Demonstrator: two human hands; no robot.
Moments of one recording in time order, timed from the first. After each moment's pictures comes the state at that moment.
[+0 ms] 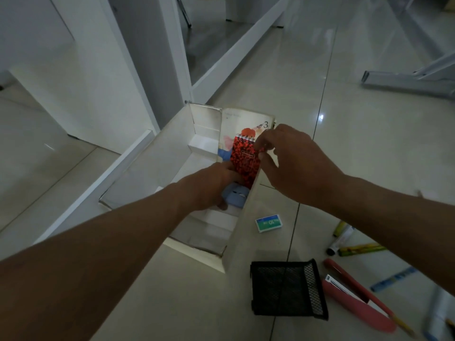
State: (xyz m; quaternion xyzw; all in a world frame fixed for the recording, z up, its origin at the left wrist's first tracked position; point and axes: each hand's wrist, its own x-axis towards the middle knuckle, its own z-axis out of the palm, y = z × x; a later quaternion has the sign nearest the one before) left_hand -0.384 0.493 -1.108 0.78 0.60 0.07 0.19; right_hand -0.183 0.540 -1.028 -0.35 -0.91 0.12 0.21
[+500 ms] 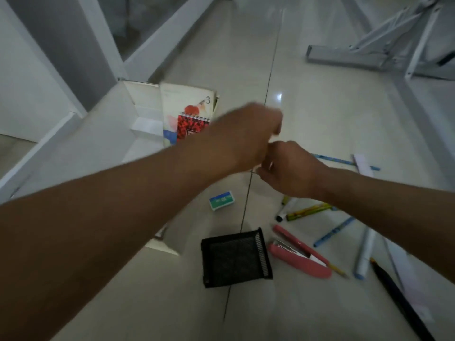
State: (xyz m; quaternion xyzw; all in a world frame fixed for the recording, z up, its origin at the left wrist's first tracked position) left_hand -0.234 0.514 -0.995 0.79 0.59 0.13 0.09; right_hand -0.090 0.547 -1.058 -0.43 -0.88 0.17 0.06
